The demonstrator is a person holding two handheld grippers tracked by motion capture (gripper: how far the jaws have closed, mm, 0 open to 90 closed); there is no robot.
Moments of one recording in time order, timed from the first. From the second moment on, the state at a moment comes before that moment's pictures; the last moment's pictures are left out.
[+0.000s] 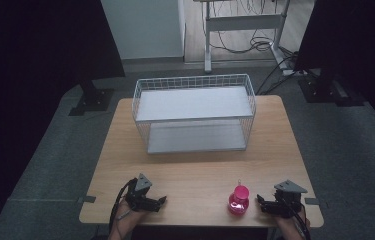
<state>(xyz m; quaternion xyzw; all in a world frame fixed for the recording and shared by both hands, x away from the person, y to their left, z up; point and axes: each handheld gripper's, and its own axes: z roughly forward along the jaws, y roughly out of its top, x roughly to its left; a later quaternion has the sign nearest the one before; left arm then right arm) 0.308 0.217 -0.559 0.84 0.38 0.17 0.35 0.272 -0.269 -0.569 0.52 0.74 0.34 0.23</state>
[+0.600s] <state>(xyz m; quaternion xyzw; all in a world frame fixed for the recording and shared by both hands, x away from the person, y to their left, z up) 0.308 0.218 -0.559 0.84 0.38 0.17 0.35 0.272 -0.269 -0.569 0.52 0.75 0.34 0.23</state>
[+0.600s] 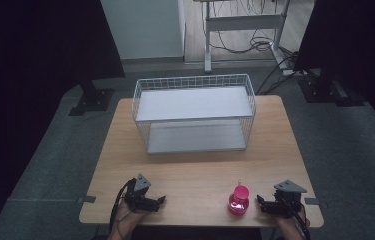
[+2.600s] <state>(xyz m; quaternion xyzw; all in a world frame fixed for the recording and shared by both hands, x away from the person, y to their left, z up) 0.310 0.218 -0.559 0.83 0.40 0.18 0.35 0.236 -0.259 -0.531 0.48 0.77 0.36 0.22</state>
